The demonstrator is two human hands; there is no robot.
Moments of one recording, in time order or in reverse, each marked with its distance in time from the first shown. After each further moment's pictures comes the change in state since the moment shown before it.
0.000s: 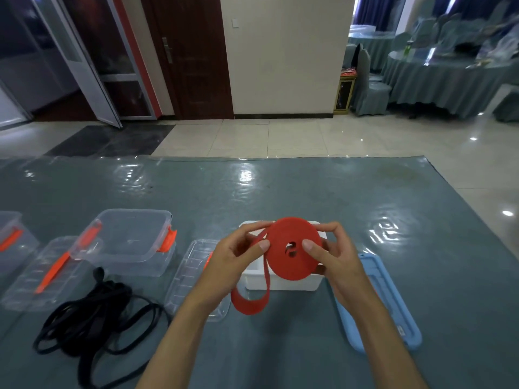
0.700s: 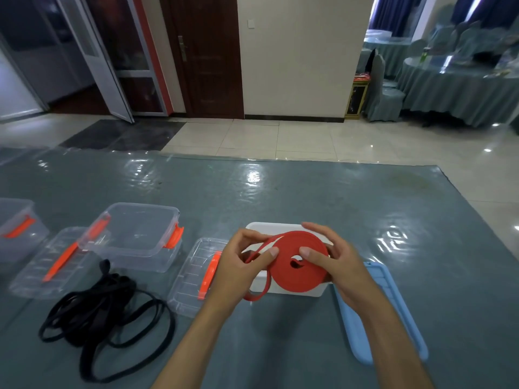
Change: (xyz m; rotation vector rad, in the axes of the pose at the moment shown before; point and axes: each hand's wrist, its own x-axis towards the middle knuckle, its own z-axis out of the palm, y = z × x) left_hand 0.003 -0.032 0.005 -0.009 0.261 0.025; right_hand 0.019 0.005 -0.003 -0.125 -0.127 0.062
